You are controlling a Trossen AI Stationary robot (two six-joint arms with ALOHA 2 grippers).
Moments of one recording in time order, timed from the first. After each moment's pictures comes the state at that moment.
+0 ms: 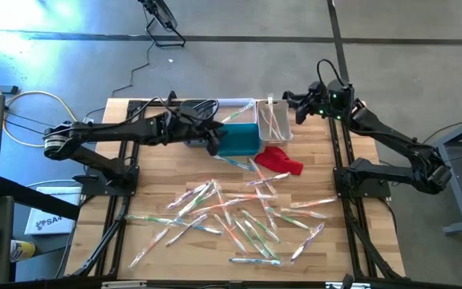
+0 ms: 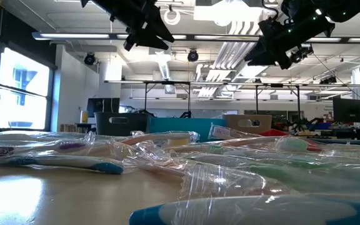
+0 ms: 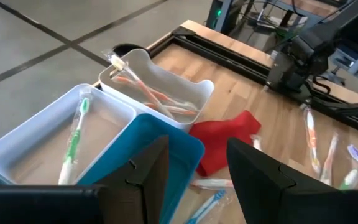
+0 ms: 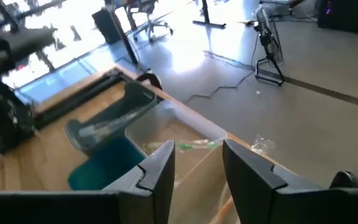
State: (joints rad) left arm 0.21 1.30 1.07 -0.15 -0.19 -0.29; right arm -0.85 1.00 0.74 -0.07 -0.26 0.19
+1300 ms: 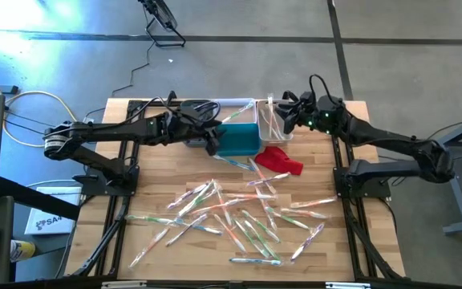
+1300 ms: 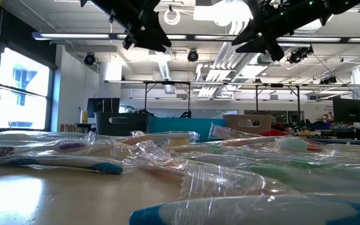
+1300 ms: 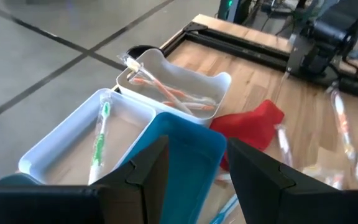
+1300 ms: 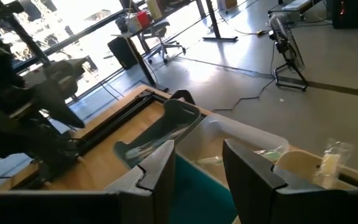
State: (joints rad) left arm 0.21 1.30 1.07 -0.18 -0.25 -0.17; right arm -0.48 1.00 0.74 0.03 0.08 0.43
